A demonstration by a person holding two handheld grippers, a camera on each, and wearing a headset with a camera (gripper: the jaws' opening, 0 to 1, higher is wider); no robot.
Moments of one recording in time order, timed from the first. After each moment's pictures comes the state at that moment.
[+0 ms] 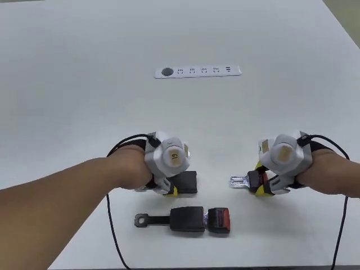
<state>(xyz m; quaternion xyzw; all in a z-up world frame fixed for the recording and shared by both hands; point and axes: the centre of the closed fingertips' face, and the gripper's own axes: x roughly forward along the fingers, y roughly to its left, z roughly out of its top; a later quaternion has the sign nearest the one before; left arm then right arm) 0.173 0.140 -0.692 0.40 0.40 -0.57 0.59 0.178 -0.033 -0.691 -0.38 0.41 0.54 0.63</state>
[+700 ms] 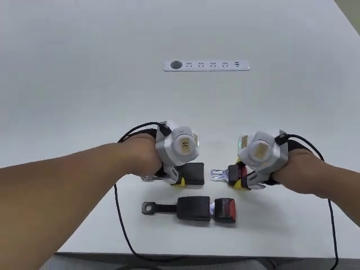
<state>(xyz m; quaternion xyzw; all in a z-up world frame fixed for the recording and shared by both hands) 0.176 0.142 -0.695 0.39 0.40 -0.57 0.60 0.178 0.039 -0.694 -0.37 0.39 0.54 0.65</state>
